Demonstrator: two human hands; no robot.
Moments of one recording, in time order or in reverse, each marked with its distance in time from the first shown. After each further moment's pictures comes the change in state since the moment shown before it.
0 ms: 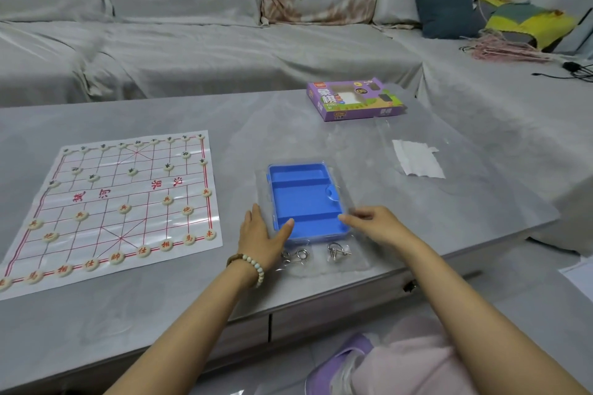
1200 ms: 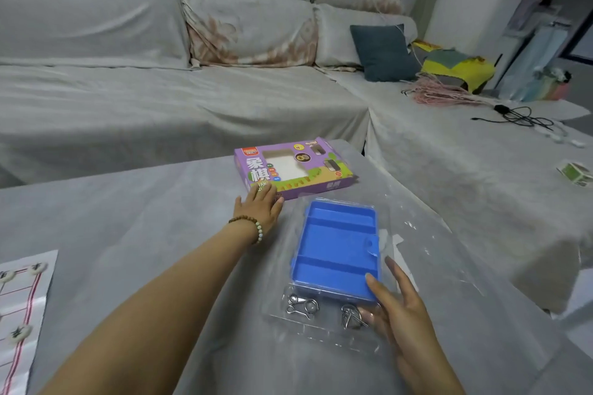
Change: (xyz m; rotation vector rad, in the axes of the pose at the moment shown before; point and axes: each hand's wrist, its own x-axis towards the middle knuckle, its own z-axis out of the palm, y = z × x) left_hand 0.337 0.157 0.096 0.688 -0.136 0.371; right_hand 0.117 0.025 -0.109 0.831 0.417 0.014
